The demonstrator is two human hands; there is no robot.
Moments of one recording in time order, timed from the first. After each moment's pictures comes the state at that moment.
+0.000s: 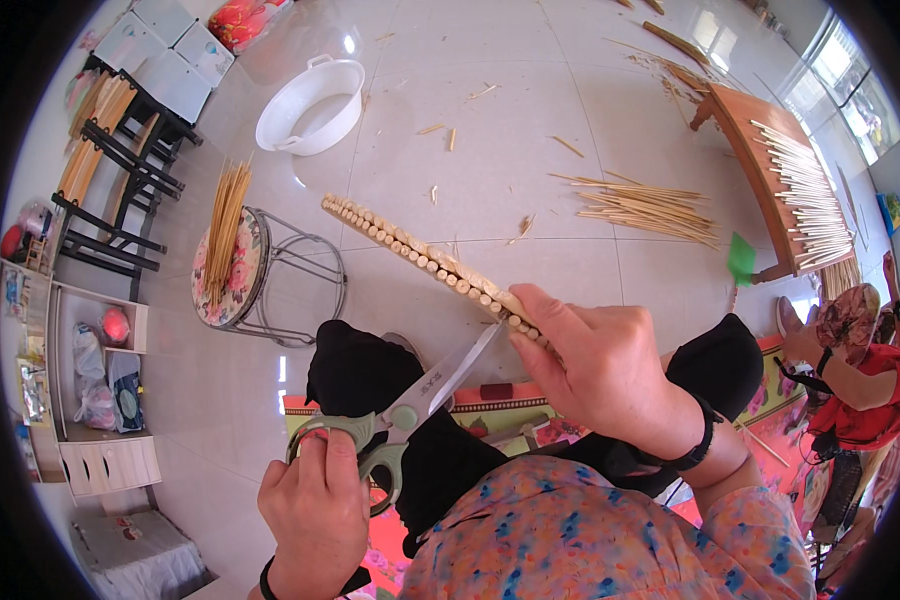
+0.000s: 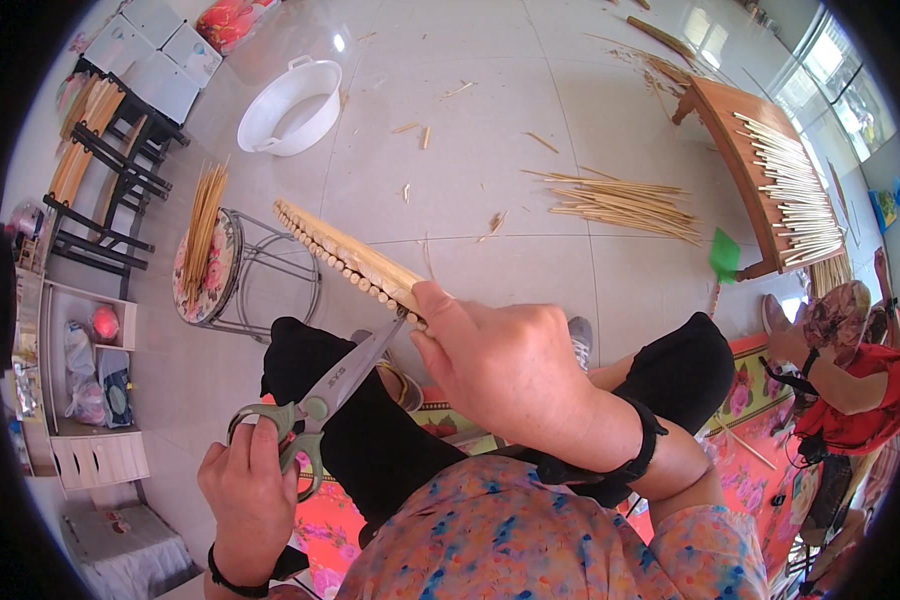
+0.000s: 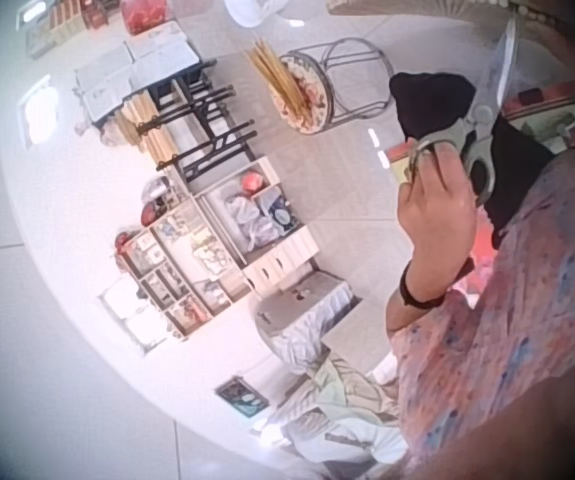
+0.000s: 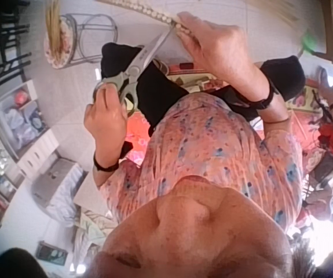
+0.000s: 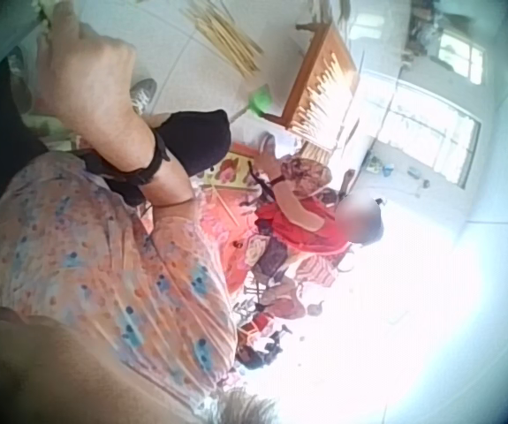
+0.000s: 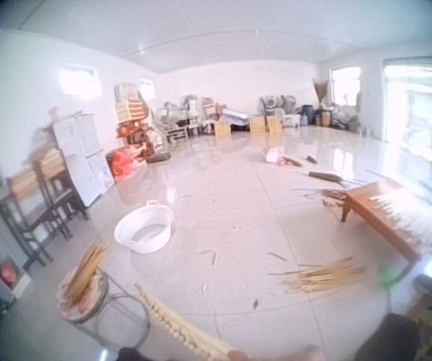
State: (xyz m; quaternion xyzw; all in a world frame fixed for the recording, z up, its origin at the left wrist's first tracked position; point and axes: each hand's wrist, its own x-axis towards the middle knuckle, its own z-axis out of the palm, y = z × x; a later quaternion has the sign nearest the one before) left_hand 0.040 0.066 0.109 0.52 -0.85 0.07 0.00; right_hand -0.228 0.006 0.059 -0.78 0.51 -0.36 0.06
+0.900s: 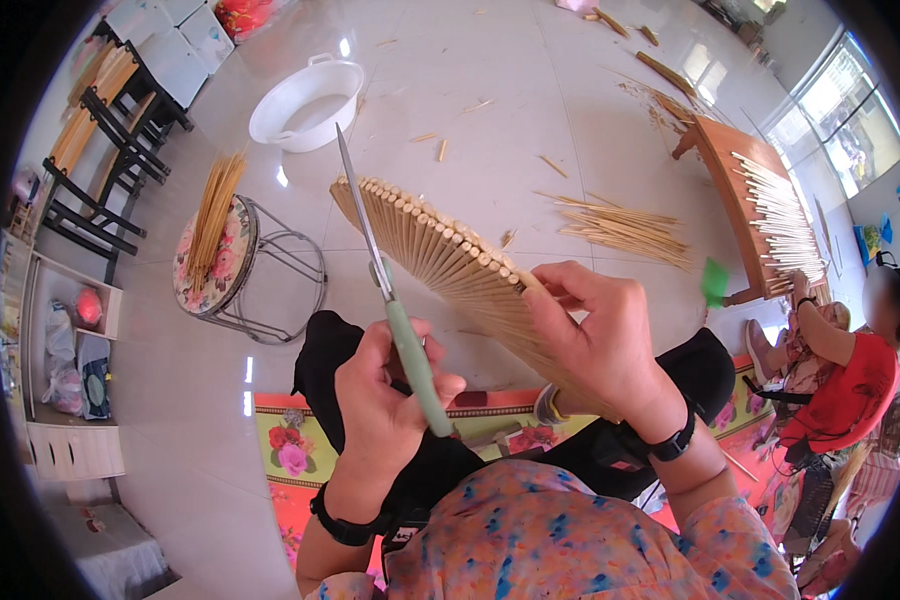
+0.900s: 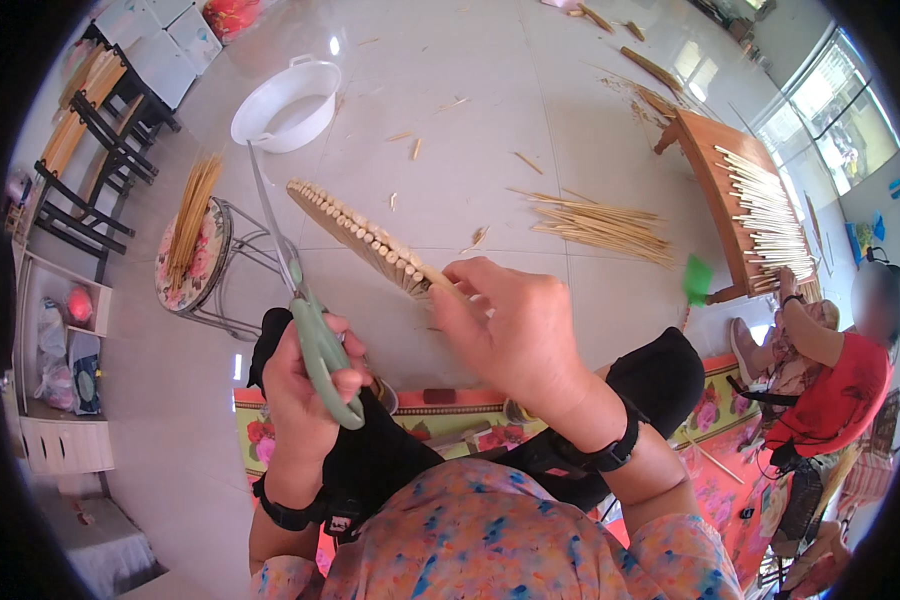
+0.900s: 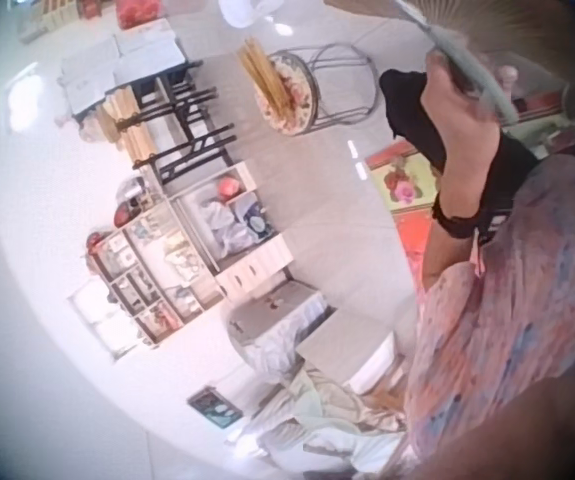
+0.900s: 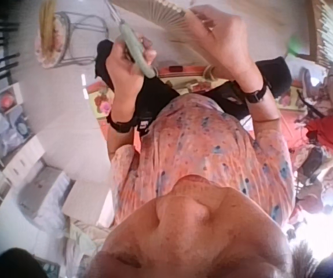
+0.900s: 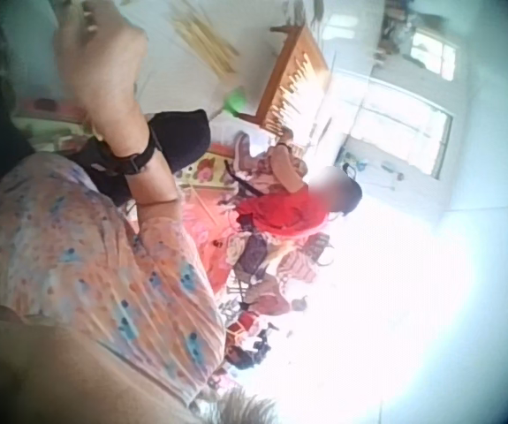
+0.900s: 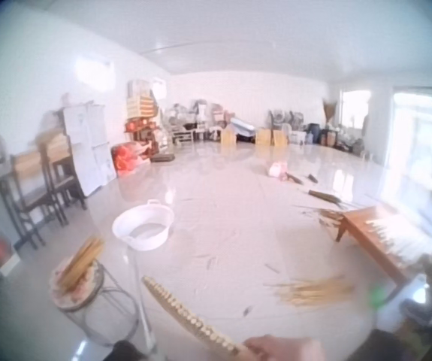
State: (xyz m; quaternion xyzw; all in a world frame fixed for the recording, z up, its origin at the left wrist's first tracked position) left_hand -0.014 0.015 0.047 0.47 -0.53 -0.51 0.49; right_hand -0.228 -0.006 0.057 -0.68 0.57 -0.43 0.18
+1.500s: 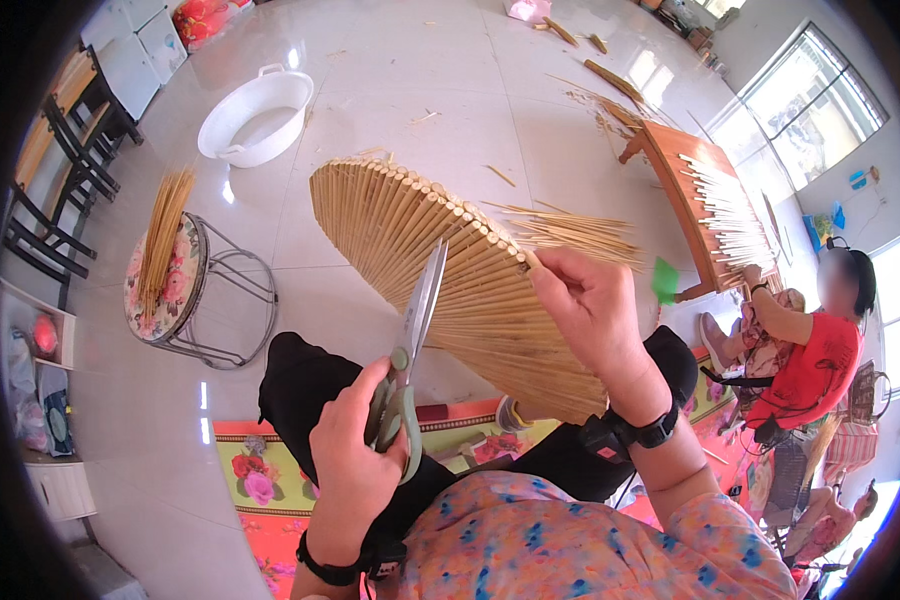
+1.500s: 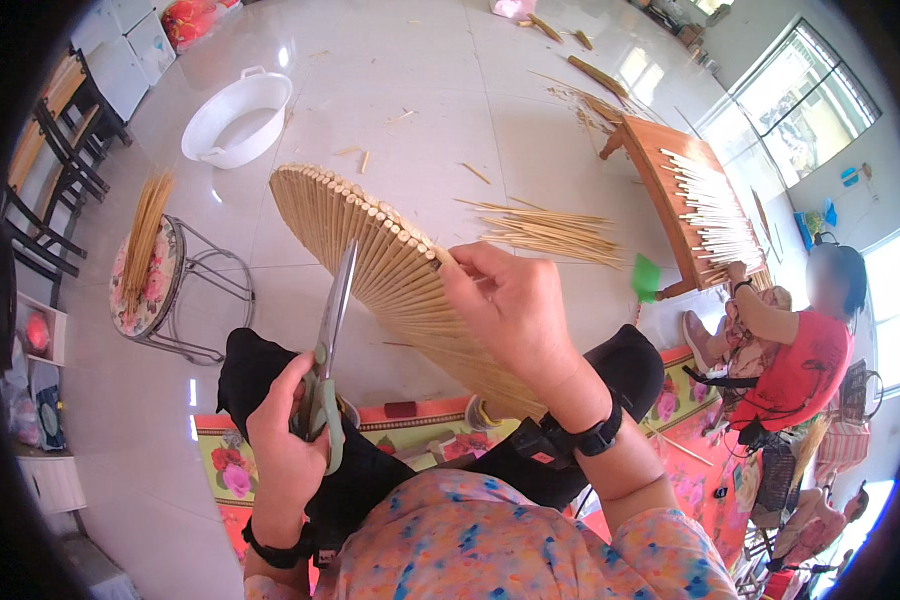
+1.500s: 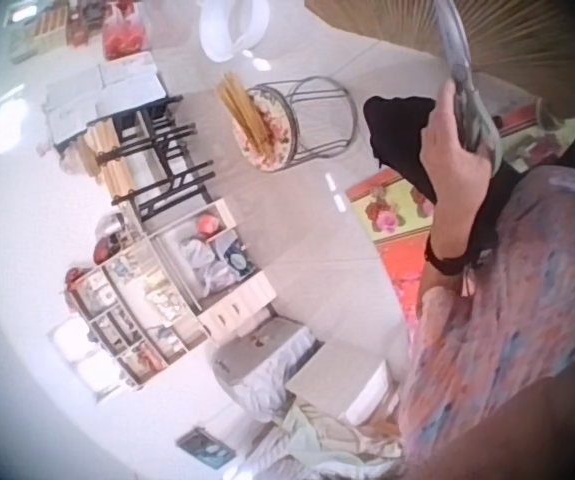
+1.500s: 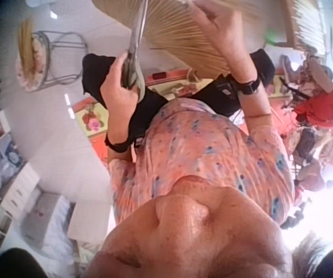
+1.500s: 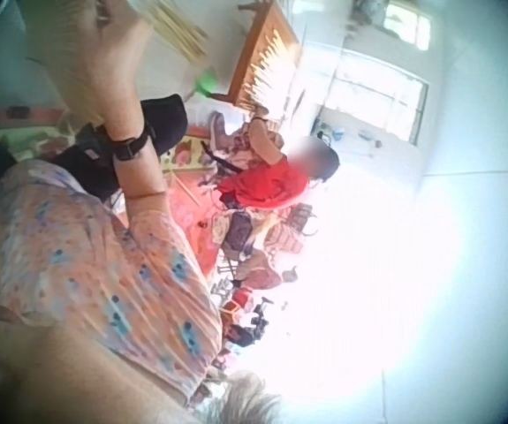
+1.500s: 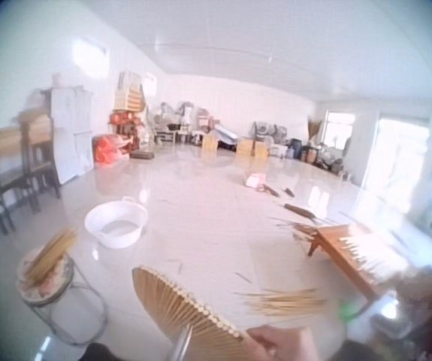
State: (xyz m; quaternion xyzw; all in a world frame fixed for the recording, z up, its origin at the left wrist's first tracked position) left_hand 0.008 0.031 0.012 0.50 -0.74 -0.25 0.37; right_hand -0.250 -0.016 0.062 -0.61 0.63 -0.42 0.23
